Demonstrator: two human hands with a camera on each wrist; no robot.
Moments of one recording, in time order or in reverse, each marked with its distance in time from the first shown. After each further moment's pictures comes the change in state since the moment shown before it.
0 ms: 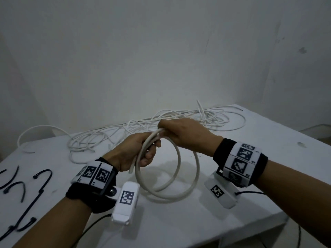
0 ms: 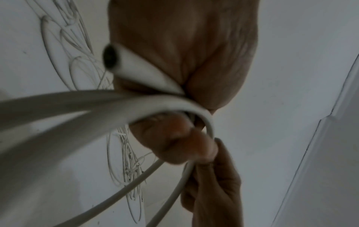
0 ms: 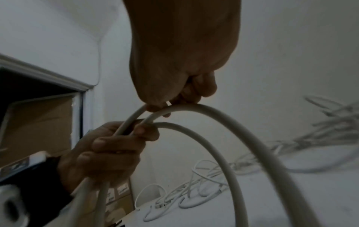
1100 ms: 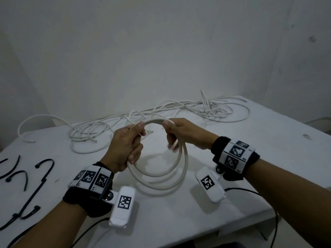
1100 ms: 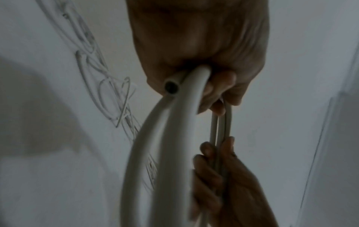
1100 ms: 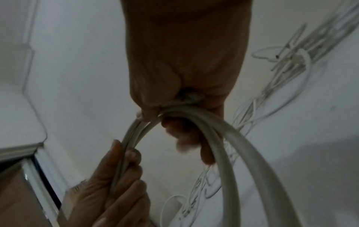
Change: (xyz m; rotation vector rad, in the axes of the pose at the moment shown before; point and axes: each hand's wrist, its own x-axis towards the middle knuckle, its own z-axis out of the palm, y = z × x) left_hand -0.008 -0.034 -0.019 -0.156 0.258 0.340; right_hand -0.002 -0.002 0.031 0.996 -0.220 0.497
